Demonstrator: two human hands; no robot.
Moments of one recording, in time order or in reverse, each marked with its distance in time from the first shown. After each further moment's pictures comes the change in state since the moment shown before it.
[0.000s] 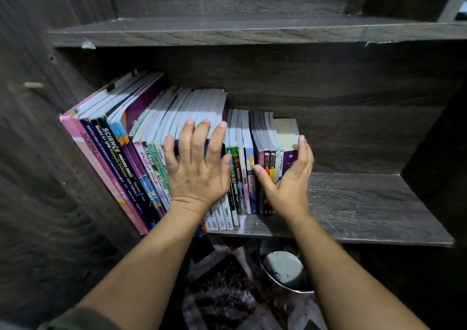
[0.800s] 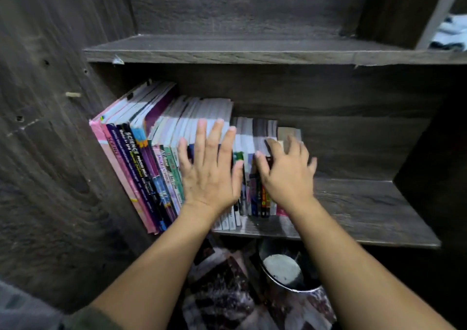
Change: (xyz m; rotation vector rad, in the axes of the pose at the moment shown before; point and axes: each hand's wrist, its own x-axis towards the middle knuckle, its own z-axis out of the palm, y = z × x) left_hand 0.012 0.008 -0.032 -0.134 -0.166 -0.023; right_hand 0.022 -0.068 -0.034 -0.594 -0.279 0.044
